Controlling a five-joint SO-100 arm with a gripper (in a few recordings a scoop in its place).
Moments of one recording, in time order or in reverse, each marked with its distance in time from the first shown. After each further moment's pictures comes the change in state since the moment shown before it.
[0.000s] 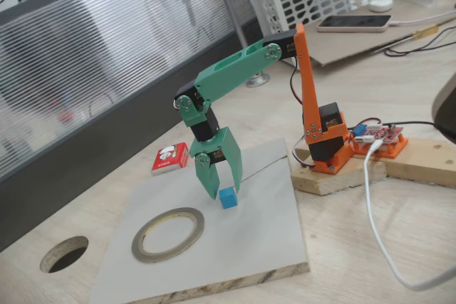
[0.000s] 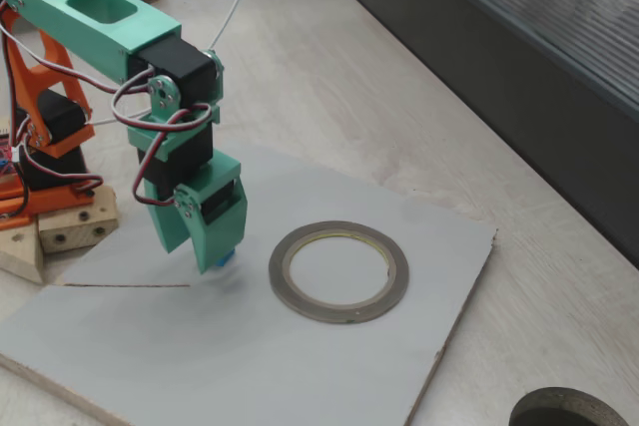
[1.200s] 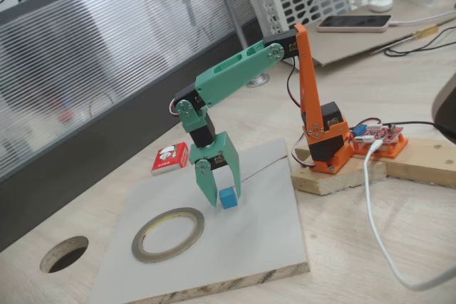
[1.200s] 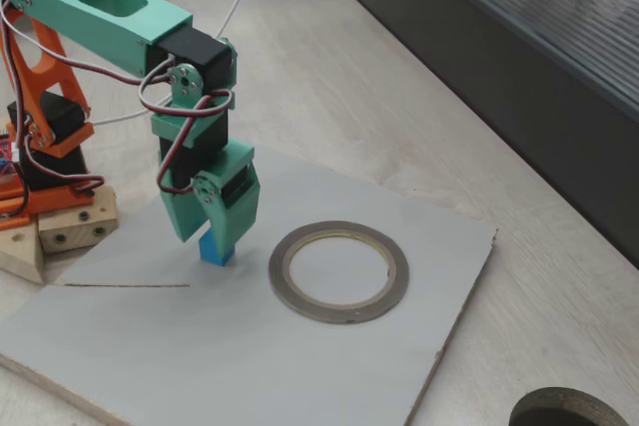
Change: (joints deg) arm -7.0 0.0 0.0 -0.1 0.0
